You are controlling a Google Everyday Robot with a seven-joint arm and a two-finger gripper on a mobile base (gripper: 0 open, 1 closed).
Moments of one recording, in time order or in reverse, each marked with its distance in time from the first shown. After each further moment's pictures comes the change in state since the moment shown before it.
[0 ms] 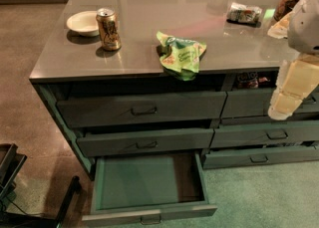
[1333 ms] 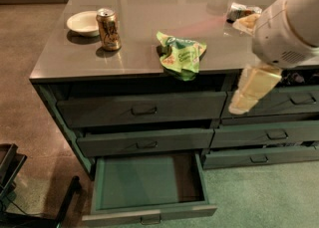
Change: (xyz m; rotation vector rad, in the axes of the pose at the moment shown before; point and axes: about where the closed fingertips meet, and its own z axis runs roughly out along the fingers) arm -0.058 -0.015 0.030 0.147 -0.212 -0.143
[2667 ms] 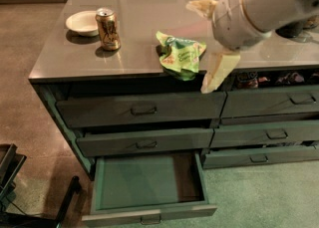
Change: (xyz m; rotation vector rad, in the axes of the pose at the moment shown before) arm -0.065 -0.039 0.040 0.054 -0.185 -0.331
